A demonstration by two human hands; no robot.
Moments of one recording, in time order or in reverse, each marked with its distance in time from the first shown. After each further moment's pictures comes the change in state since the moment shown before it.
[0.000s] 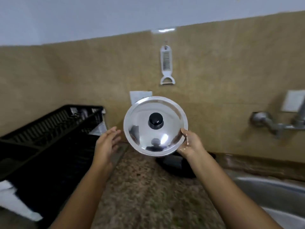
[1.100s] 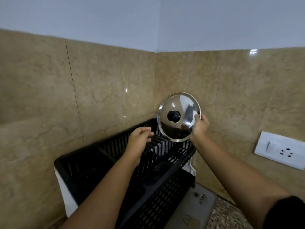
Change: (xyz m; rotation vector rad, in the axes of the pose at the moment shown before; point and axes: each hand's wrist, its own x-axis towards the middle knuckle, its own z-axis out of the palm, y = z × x) left_hand 0.238 0.078 -0.237 0.141 0.176 0.067; right_hand 0.200 0.247 0.389 -0.467 -0.164 -0.497
